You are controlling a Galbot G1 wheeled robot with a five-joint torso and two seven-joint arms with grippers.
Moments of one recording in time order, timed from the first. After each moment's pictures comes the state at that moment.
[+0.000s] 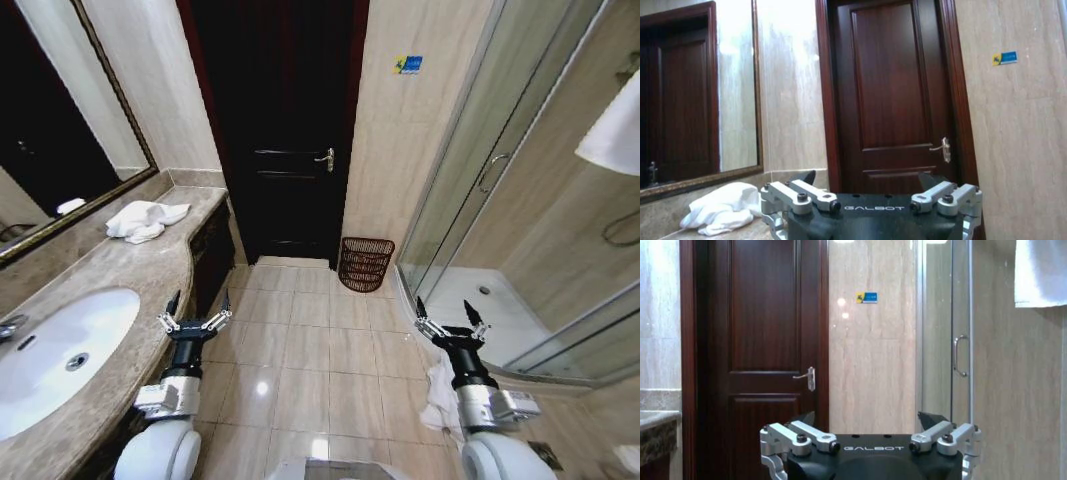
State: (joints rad) left arm 1.79 -1.46 -0.69 -2.38 -0.08 -0.10 -0.10; right arm -1.76 1.56 0.68 2.42 0.11 -0.05 -0.04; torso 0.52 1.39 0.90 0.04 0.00
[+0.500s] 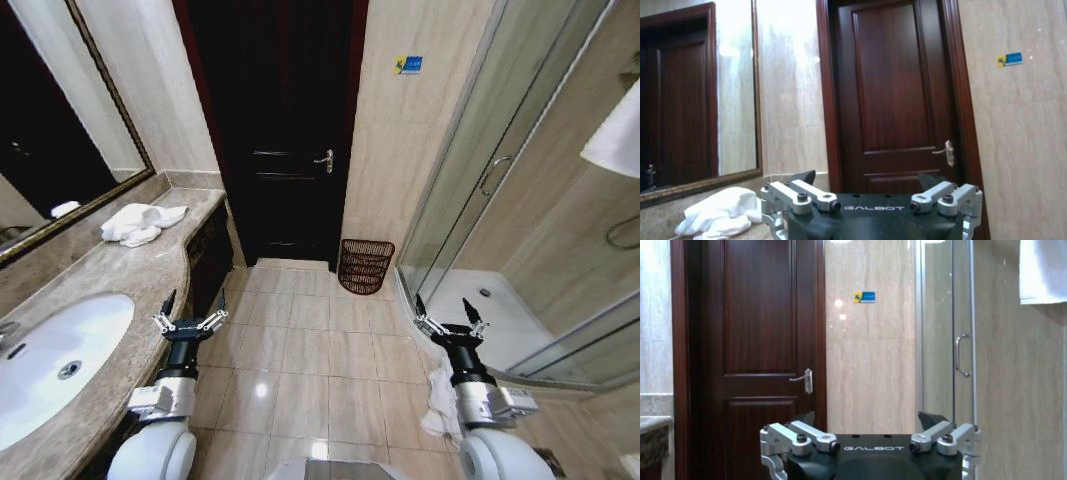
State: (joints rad) left arm 1.80 -1.44 -0.72 -2.40 -0.11 -0.10 -0.10; right arm -1.74 1.57 0.68 2.41 0.11 -0.05 -0.04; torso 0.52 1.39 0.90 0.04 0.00
